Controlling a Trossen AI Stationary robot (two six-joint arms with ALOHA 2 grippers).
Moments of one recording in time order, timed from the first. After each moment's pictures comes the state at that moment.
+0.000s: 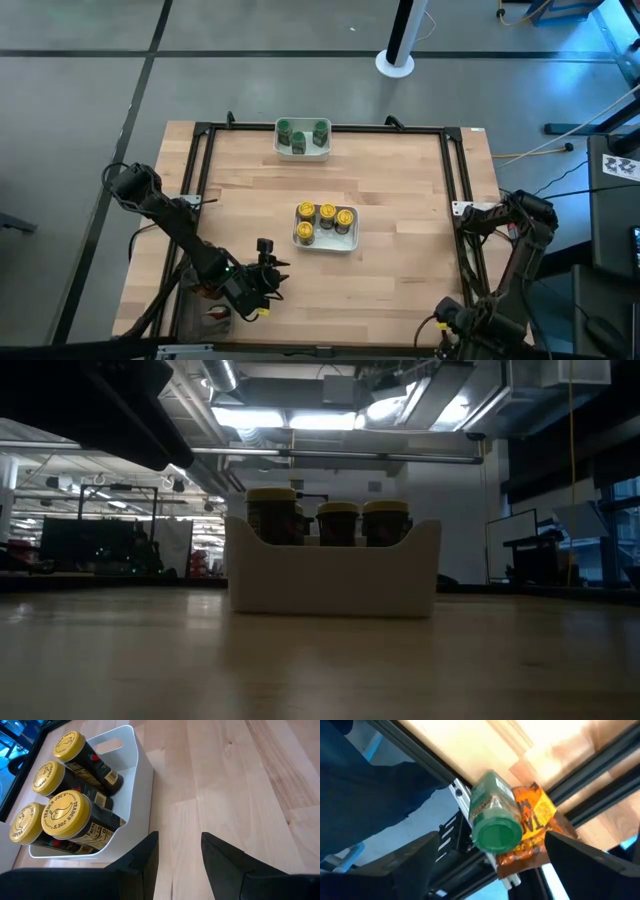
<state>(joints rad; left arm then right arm) -0.74 1.61 0.95 -0.29 -0.76 -0.31 1.12 1.75 1.54 -1.22 -0.23 1.95</state>
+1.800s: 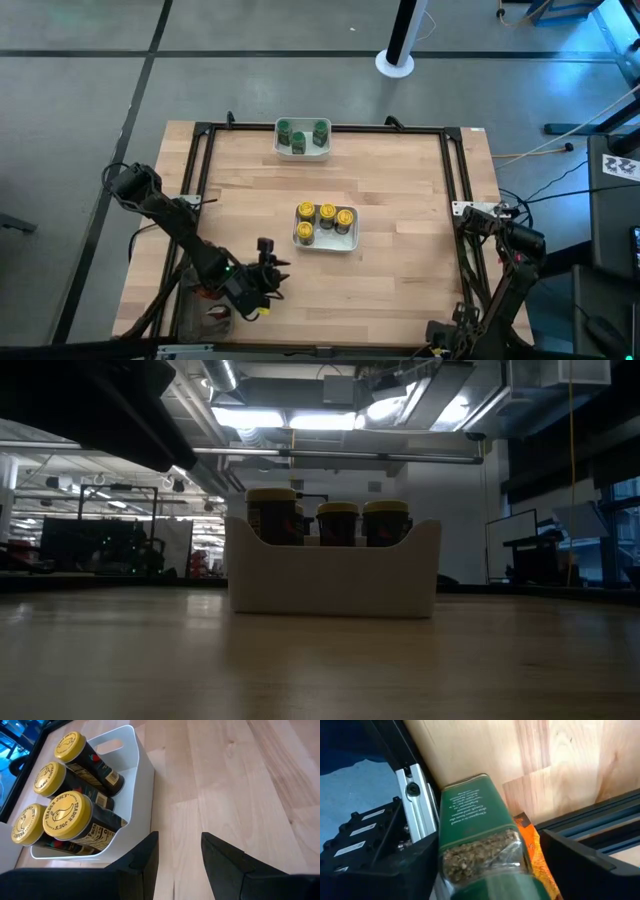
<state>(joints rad) -0.73 1.61 0.95 -0.30 -0.76 -0.30 1.18 2.01 1.54 -1.23 -0.27 1.48</state>
